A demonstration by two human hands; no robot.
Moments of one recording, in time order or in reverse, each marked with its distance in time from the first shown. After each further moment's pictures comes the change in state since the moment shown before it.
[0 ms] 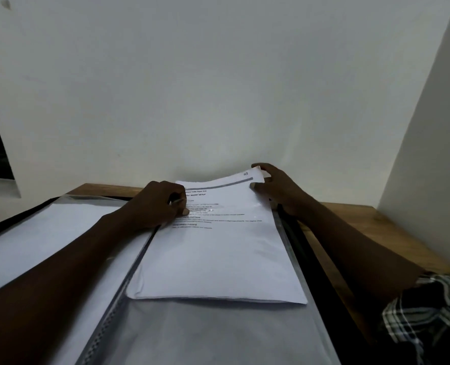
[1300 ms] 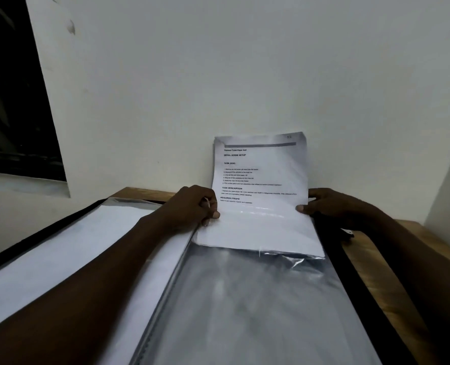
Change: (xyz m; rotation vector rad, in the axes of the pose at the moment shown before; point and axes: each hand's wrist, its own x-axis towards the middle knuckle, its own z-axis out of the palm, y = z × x) left_hand -0.007 0.001 -0.011 -0.176 -0.037 -0.105; right_hand -0.010 0.001 -0.030 0.019 -0.251 0.203
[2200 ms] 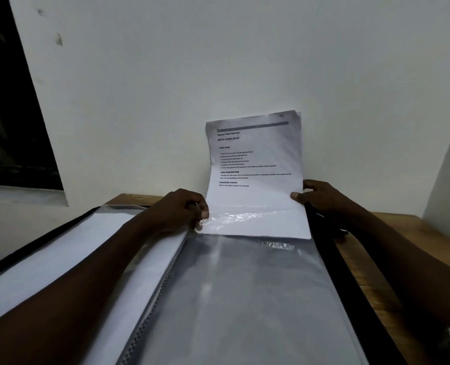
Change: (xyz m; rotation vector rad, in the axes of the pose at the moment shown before) left_hand 0.000 -0.003 -0.008 -0.180 -0.132 -0.038; right_hand 0.001 0.004 0.003 0.056 0.232 -0.123
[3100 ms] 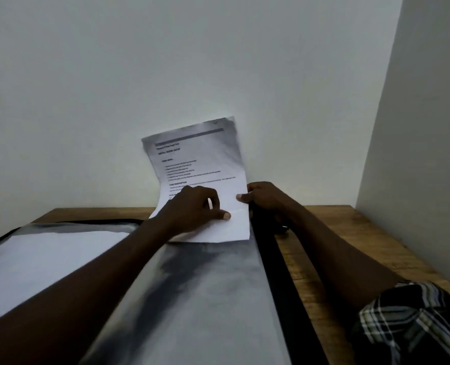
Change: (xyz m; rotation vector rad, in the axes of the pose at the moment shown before) left_hand 0.069 0.074 0.086 0.397 0.060 0.178; right_hand 0.008 0.001 -0.008 0.050 -0.043 0.106
